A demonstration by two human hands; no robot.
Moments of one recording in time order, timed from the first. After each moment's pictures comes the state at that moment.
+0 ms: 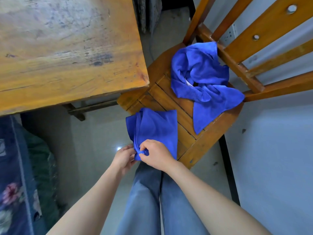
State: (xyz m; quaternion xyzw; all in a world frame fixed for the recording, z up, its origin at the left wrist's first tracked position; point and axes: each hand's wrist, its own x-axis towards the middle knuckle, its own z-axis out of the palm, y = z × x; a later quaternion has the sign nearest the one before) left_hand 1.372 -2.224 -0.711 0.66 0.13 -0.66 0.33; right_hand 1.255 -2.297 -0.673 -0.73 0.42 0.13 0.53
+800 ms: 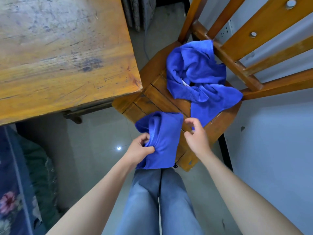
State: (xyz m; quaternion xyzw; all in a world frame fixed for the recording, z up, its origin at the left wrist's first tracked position) left_hand 1.348 -2.274 -0.691 0.64 -0.14 -0.68 0.32; right_hand 1.175 -2.363 -0.684 -0.53 0.68 -0.06 0.51
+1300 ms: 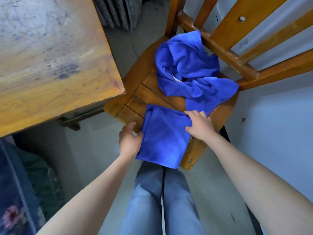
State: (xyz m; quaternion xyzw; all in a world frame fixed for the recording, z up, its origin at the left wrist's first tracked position) left_hand 1.351 -2.302 -0.729 0.85 -0.21 -0.45 0.17; right_hand 1.145 -2.408 -0.718 -0.71 0.58 0.21 0.35
